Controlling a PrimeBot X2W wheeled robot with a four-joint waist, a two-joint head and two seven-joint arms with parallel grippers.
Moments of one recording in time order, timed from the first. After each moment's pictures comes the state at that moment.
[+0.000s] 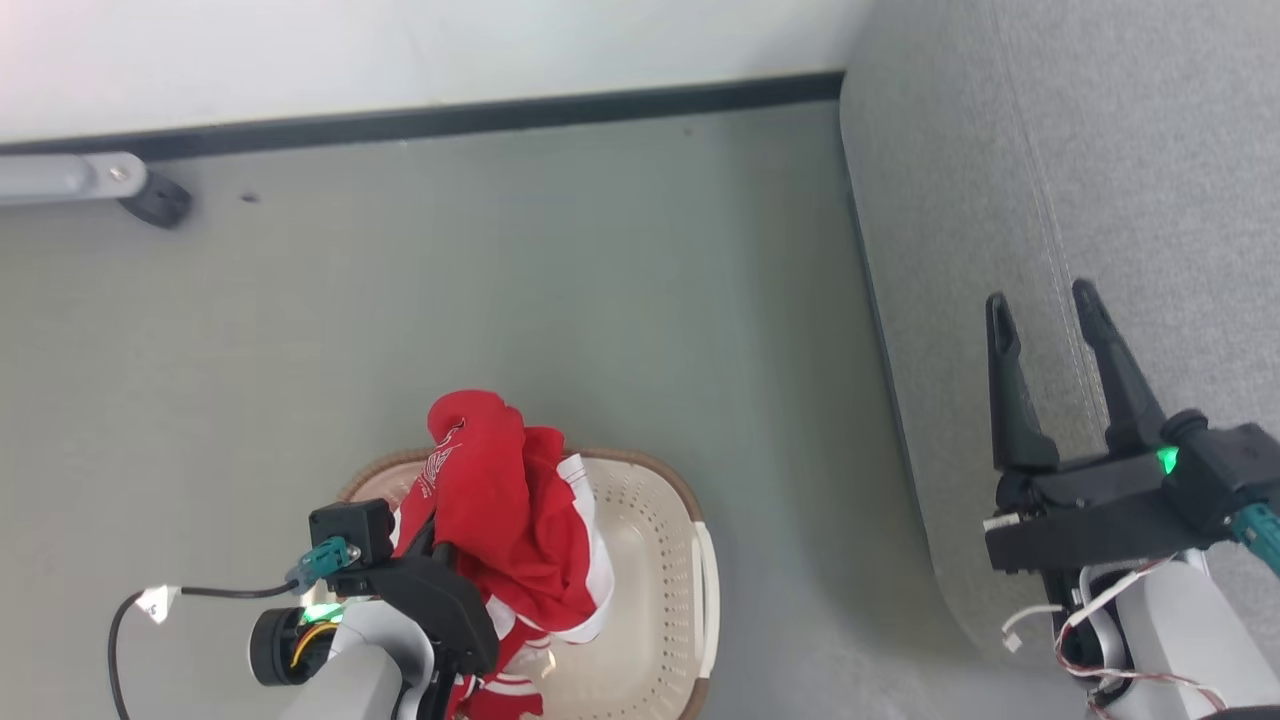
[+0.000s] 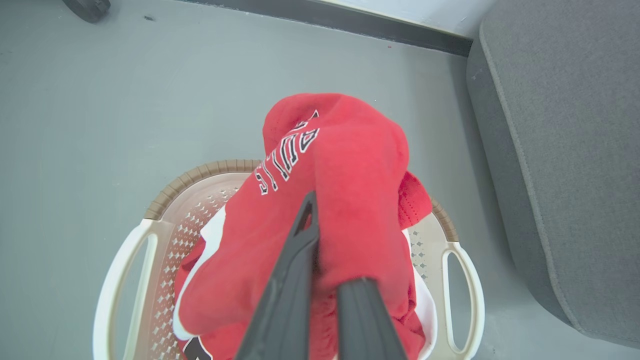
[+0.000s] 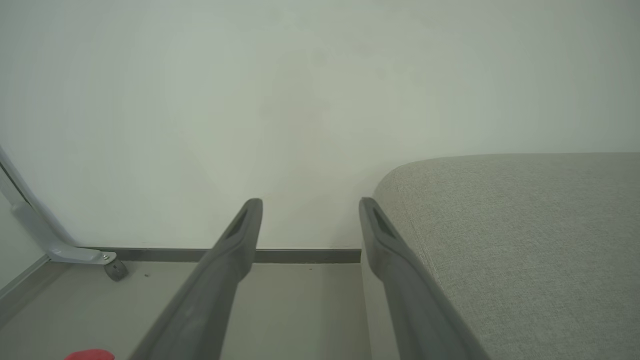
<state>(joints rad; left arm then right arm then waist) -0.60 0.04 -0.43 1.01 -0.66 -0.02 -0.19 -0.41 -0.17 0.17 0.14 0.25 0.04 -0.26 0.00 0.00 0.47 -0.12</state>
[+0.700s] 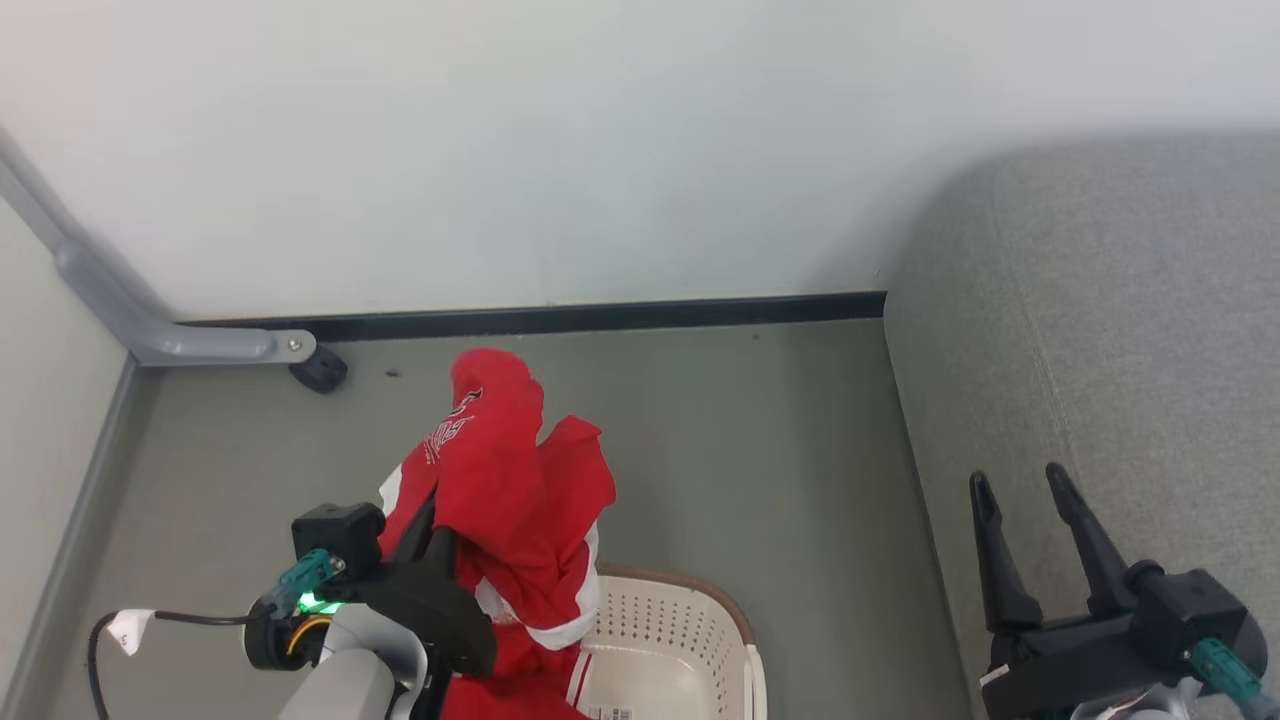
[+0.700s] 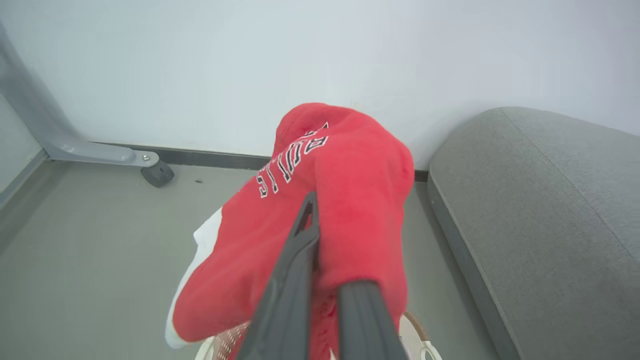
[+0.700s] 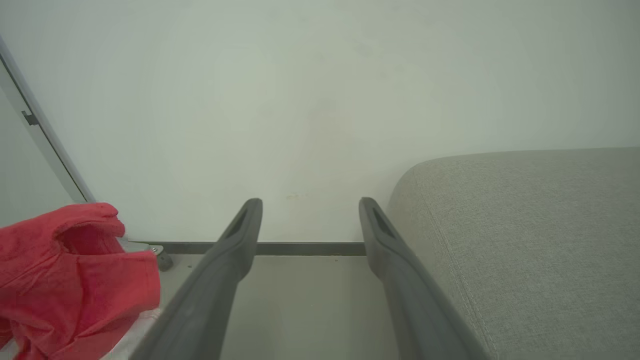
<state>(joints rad) -0.52 0.07 -0.40 0.83 -0.62 -0.04 -0.25 -0.20 -0.16 0.16 0.21 0.25 0.04 -0.26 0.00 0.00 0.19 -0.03</state>
